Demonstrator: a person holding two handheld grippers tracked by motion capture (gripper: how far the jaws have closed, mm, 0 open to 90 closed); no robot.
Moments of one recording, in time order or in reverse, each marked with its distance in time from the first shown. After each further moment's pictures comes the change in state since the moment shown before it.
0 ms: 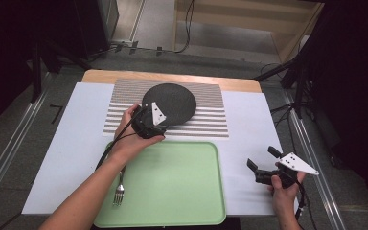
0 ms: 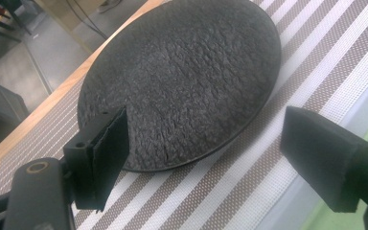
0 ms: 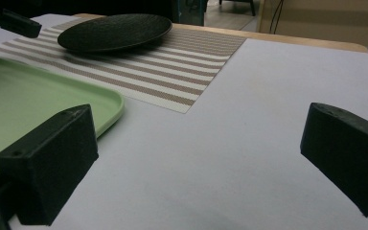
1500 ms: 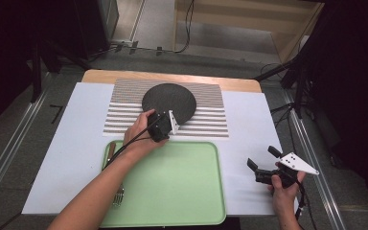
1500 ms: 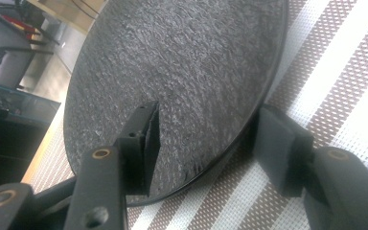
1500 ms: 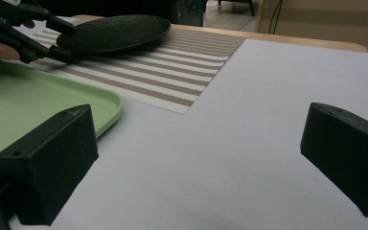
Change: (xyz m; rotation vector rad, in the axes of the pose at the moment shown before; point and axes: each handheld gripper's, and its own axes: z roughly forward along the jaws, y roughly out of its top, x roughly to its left) left arm -0.030 0.000 0.047 0.134 0.116 0.264; right arm -0.001 0.000 0.001 -0.004 0.001 0.004
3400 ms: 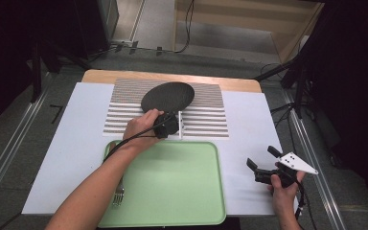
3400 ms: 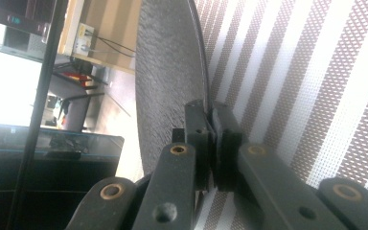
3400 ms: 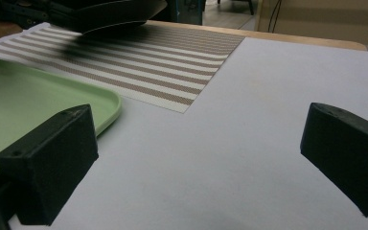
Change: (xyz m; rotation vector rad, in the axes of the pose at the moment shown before) left arm 0.003 0.022 -0.015 -0.048 0.146 0.260; right arm 0.000 0.000 0.001 0.005 -0.006 0.002
